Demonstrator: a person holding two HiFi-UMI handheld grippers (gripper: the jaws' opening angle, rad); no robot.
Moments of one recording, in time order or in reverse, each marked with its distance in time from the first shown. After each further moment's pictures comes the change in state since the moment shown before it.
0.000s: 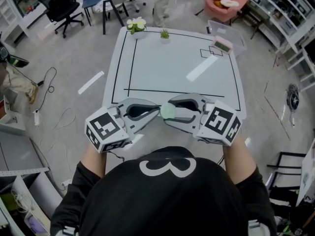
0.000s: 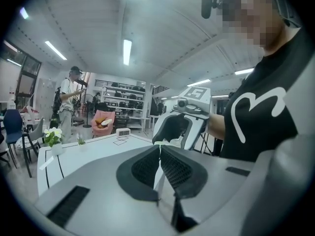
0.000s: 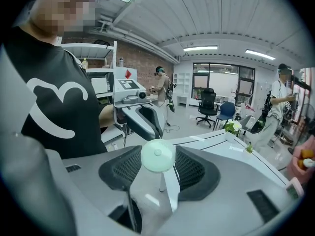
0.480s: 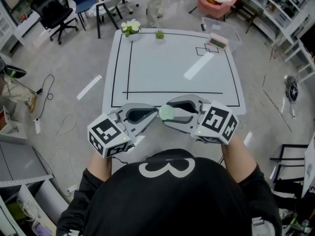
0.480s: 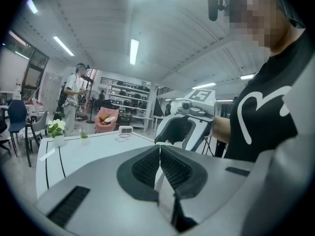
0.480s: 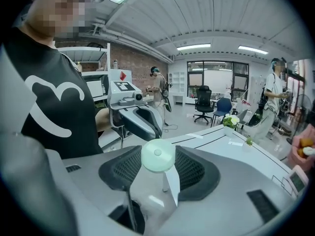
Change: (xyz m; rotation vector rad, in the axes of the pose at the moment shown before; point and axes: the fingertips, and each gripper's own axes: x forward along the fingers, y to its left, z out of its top) left arm 0.000 0.004 -0.009 -0.073 -0.008 0.036; right arm 0.005 -0.001 -0.007 0.075 -0.007 -0.021
